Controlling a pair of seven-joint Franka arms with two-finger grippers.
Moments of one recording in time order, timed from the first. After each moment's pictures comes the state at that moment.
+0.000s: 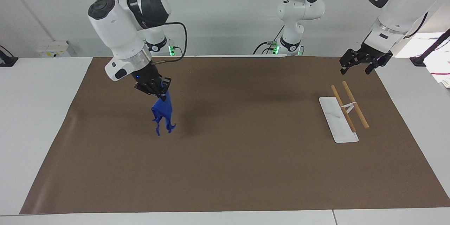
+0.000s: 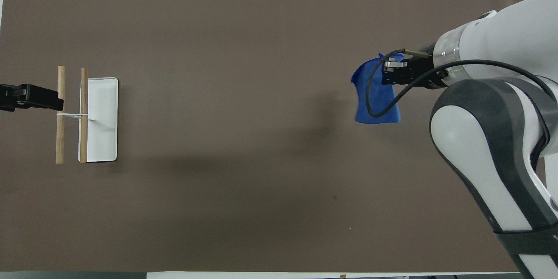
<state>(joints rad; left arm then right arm) -0.02 -0.07 0.01 -1.72 -0.02 1.66 0.07 -0.02 0.08 0.26 -1.72 0.26 1.95 0.40</state>
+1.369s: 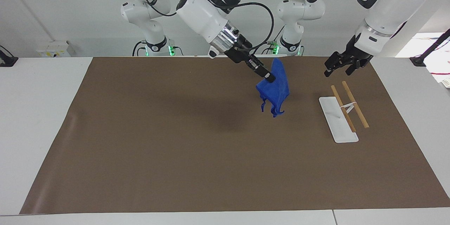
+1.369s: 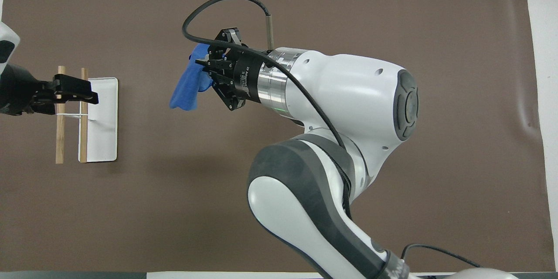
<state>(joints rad) -0.11 -0.07 0.00 -1.75 -0.17 1.70 -0.28 0.43 0.26 0.27 -1.60 0.71 2.62 1.49</state>
